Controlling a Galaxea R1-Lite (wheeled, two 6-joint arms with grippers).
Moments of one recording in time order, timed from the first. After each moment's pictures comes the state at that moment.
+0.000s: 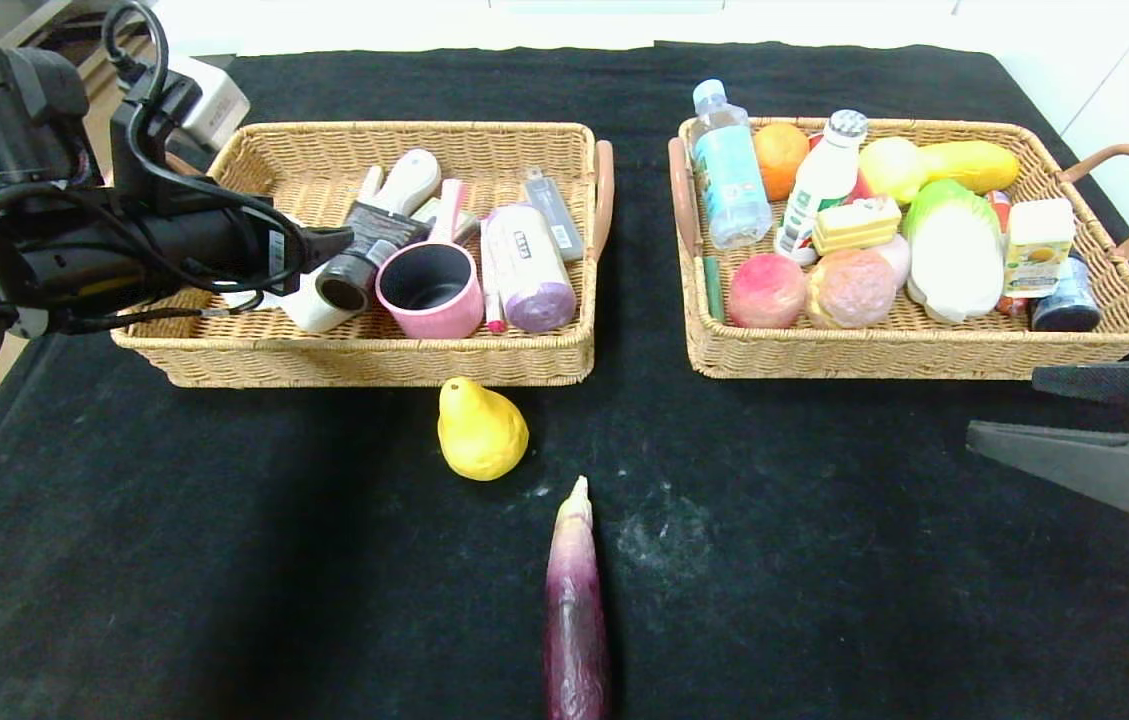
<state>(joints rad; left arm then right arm) -0.08 1.68 -1.30 -0.32 -0.10 0.33 0.32 1.17 -0.95 0.09 0.33 -0.06</state>
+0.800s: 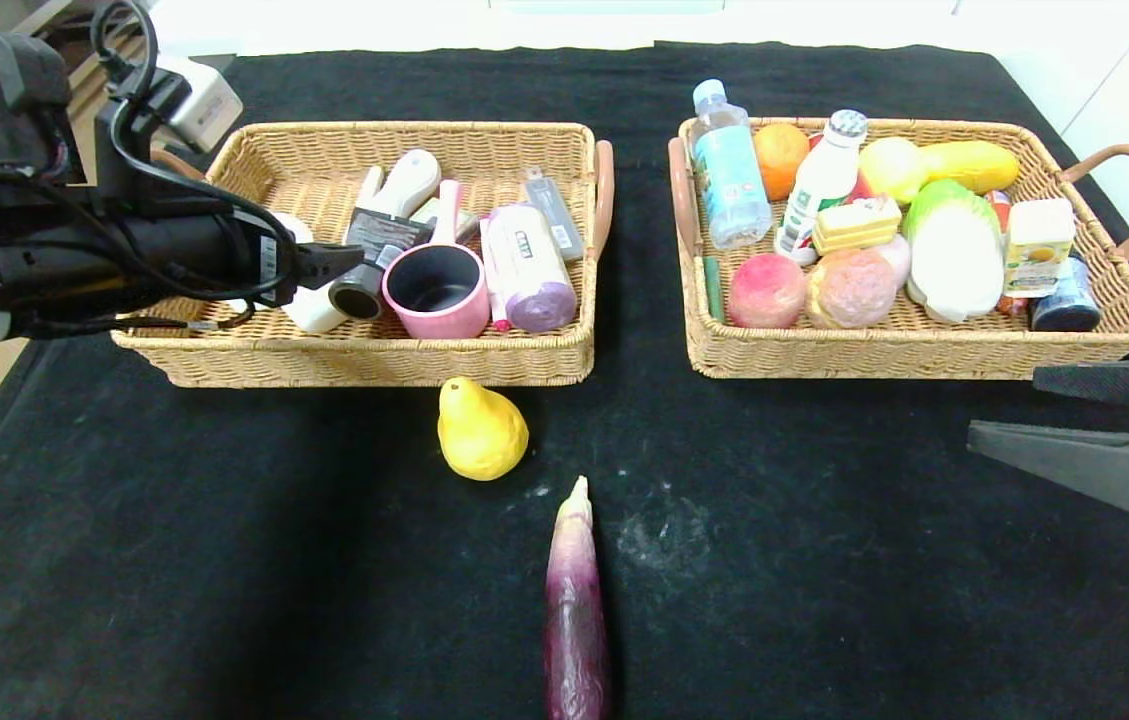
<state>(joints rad) -0.12 1.61 -1.31 -0.15 -0.07 0.26 0.32 1.16 -0.95 0.09 0.33 -0.06</state>
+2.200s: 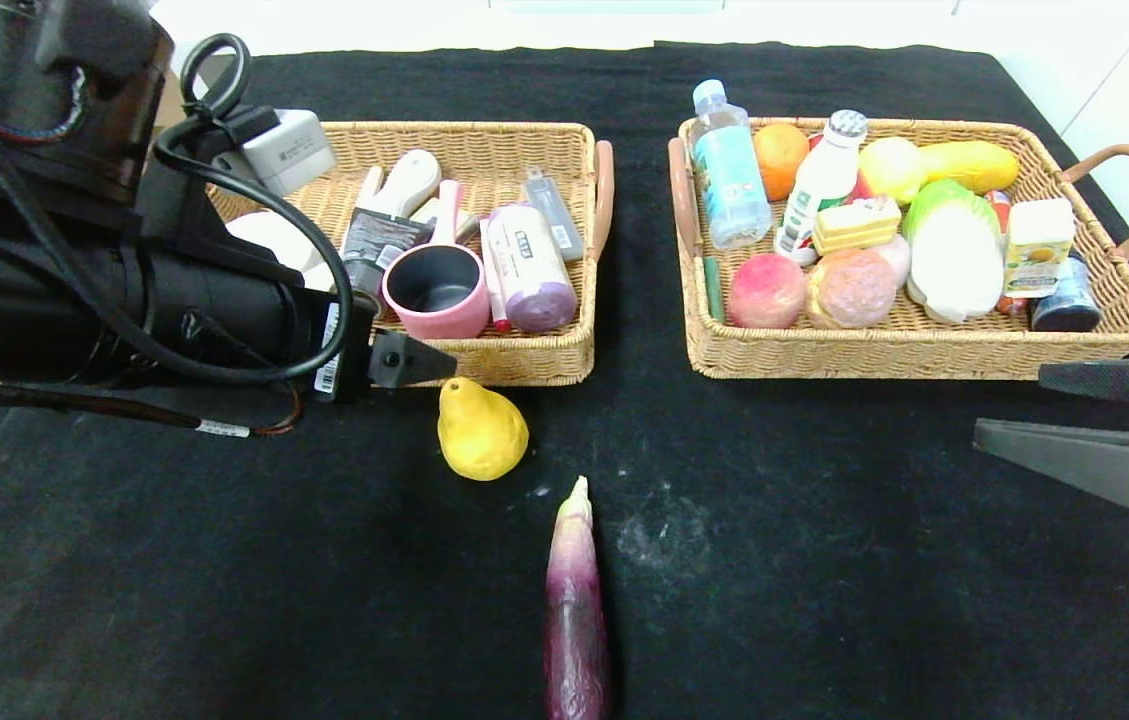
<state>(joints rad) -0.49 1.52 -1.45 0.48 0.13 -0.06 0.32 1.16 -0.95 0.09 0.33 -0.06</state>
